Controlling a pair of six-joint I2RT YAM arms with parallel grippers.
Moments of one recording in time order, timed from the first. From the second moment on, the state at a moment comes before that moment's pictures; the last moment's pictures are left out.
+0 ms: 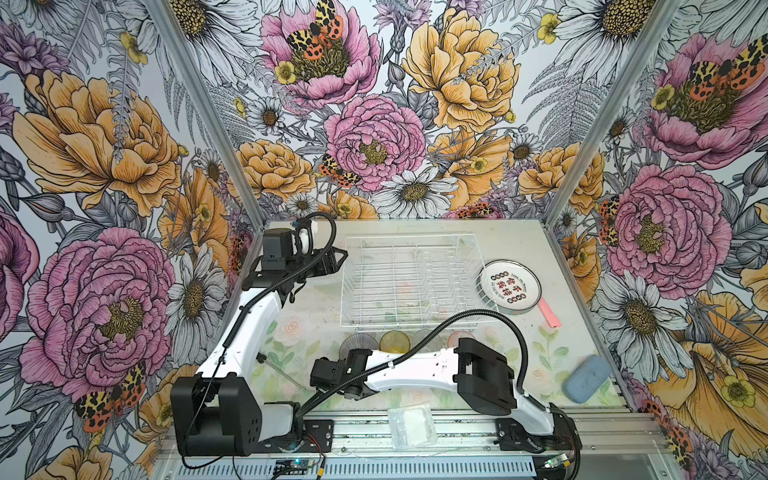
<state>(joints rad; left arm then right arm) -0.02 1.30 1.08 -0.37 0.55 -0.30 1.38 2.25 1.82 -1.03 0.43 -0.53</state>
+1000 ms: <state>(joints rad) -0.02 1.30 1.07 -0.37 0.55 -0.30 1.41 1.96 1.78 -1.00 0.39 -0.51</state>
